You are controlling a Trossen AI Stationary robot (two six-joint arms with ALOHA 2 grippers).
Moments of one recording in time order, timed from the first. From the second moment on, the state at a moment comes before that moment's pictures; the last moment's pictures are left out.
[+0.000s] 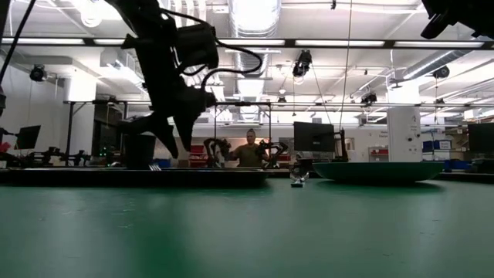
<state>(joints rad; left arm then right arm) 0.16 1.61 1.01 -0.63 -0.45 0.89 -0.16 0.07 0.09 0.63 0.00 -0.10</state>
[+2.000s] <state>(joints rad) 0.26 1.62 0.85 -0.22 -0.26 -0.33 -0.16 0.07 0.09 0.62 0.00 -0.10</state>
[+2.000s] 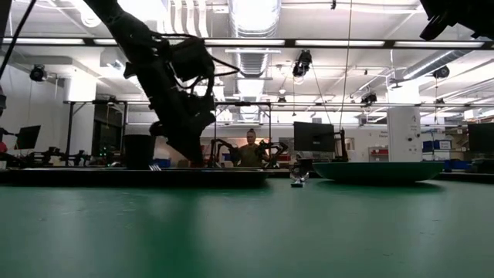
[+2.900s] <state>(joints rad) 0.26 1.47 0.76 -0.72 -0.30 -0.30 -0.16 0.07 0.09 0.63 0.00 -0.09</state>
